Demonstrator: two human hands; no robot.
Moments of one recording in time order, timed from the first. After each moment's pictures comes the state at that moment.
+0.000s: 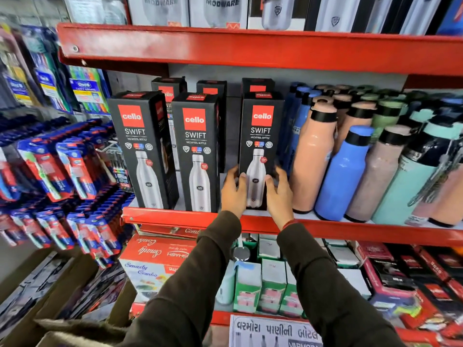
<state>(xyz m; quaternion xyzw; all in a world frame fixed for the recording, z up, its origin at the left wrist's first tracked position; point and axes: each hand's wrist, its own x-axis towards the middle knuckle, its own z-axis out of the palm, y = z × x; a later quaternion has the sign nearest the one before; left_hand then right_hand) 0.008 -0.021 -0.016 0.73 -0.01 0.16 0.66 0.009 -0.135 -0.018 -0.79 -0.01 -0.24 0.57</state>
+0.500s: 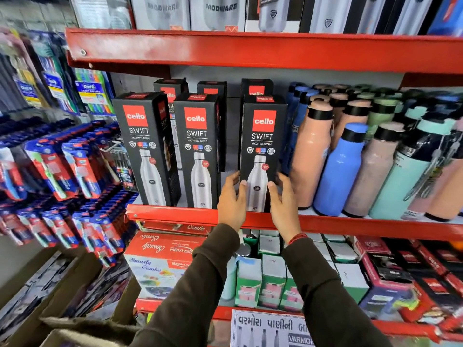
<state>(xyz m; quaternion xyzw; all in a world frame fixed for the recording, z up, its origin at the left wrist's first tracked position) -0.036 -0.014 -0.025 0.77 -0.03 0.21 0.61 -0.035 -0.141 -0.026 -0.78 -0.06 -0.24 0.57</state>
